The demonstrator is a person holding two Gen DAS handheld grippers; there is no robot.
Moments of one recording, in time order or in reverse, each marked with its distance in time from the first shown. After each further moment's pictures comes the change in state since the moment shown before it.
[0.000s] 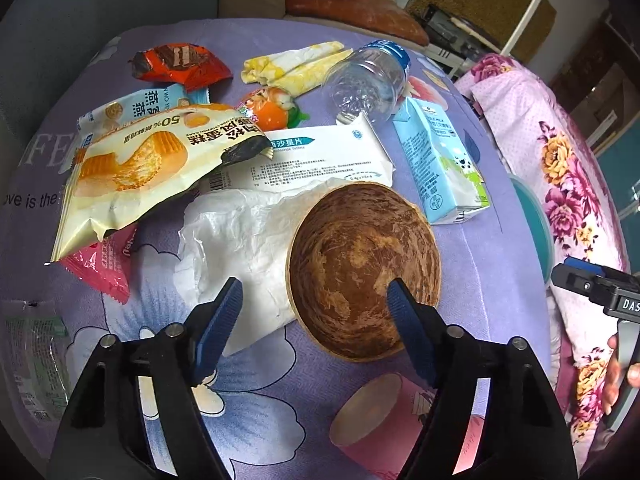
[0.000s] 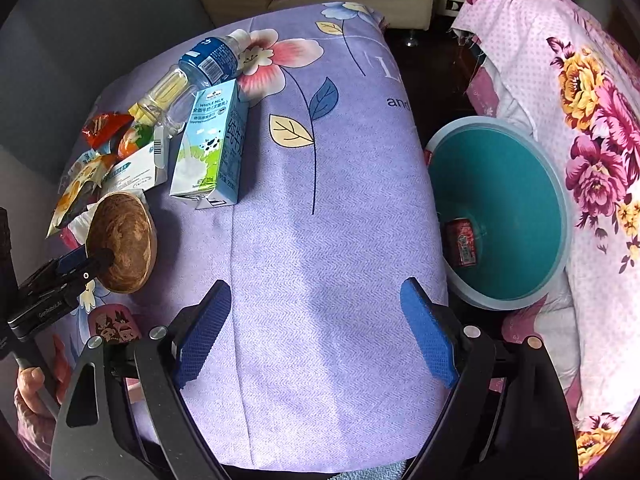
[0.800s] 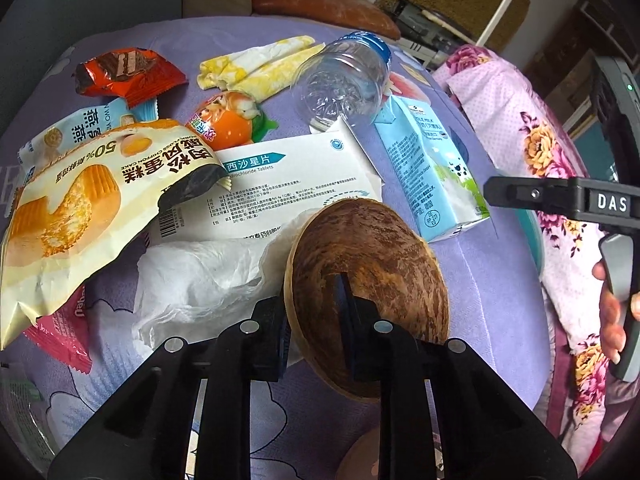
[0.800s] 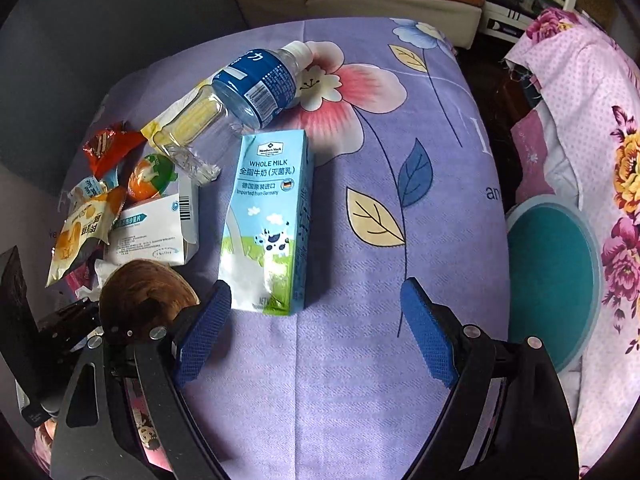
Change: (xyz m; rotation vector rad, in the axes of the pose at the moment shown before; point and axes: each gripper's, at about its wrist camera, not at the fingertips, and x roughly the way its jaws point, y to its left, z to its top) left arm 0.030 0.000 0.019 0.071 -0.003 -0.093; right arm 0.050 0.069 0.088 -0.098 0.021 0.029
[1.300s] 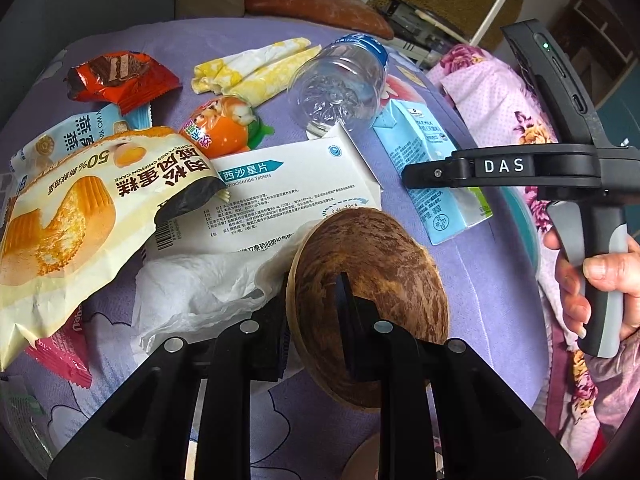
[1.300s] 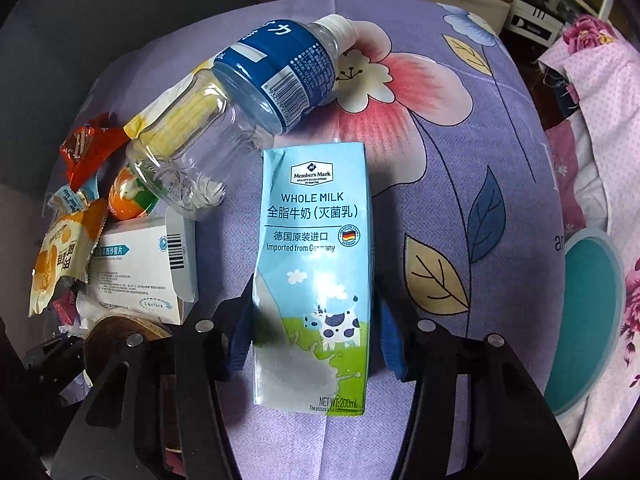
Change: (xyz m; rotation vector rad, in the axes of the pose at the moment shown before) left arm 0.002 0.004 0.008 0.012 0.000 -0.017; right arm 0.045 0.015 0.023 -0.024 0.056 0.019
